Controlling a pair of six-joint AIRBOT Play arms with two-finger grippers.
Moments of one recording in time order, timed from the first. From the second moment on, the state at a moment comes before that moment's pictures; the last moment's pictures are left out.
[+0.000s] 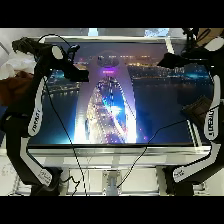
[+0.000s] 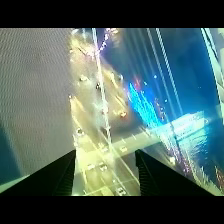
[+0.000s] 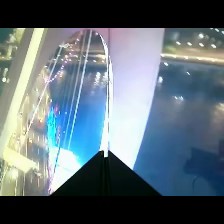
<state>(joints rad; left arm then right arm) -0.18 -1.86 1.98 1.26 -1.37 -1.47 -0.11 -1.71 1.93 -0.93 1.33 1.24</state>
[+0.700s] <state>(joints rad) 0.12 -1.74 2.08 1.68 -1.31 -1.42 -0.01 -1.71 1.93 -0.91 1.28 1.25</state>
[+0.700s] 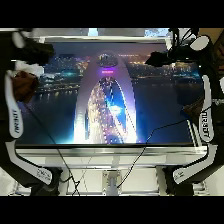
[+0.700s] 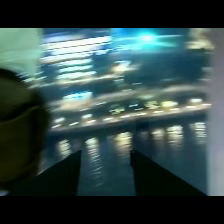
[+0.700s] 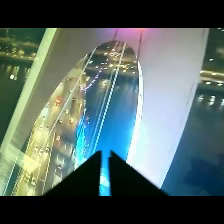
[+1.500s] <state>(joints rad) 0.77 -1.94 1.97 1.33 -1.03 -1.29 0.24 -1.71 1.93 -0.93 1.21 1.34</state>
